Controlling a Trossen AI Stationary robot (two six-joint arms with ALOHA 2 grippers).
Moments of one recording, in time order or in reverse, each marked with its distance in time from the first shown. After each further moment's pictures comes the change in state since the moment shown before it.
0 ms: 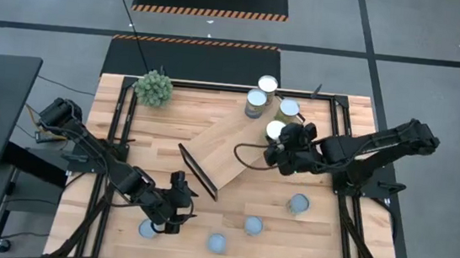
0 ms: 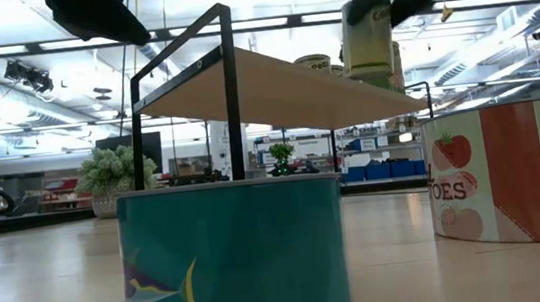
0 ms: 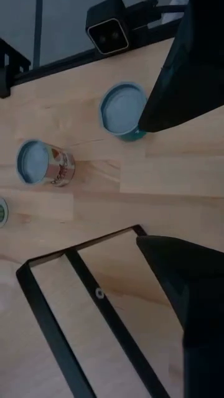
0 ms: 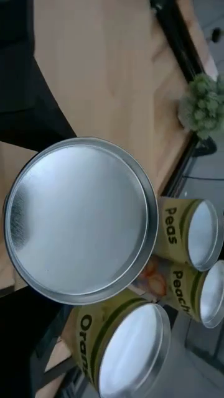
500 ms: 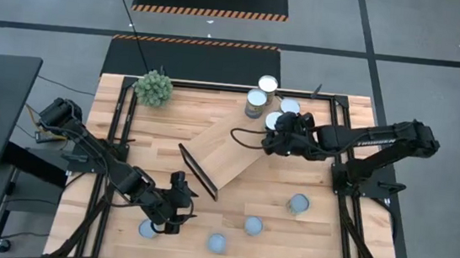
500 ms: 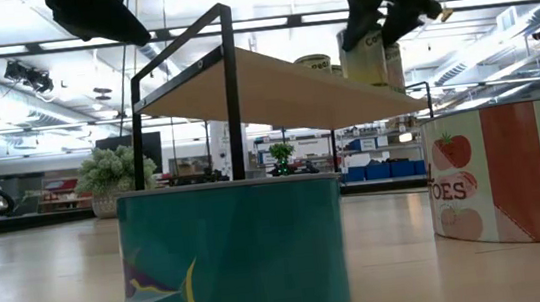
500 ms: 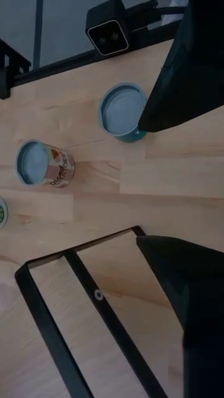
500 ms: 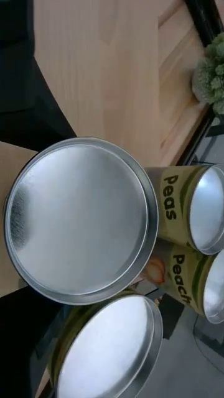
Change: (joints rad) left arm 0.005 0.000 0.000 0.001 0.003 -0.001; right arm -0.169 0.000 -0.027 0.077 -0.102 -0.175
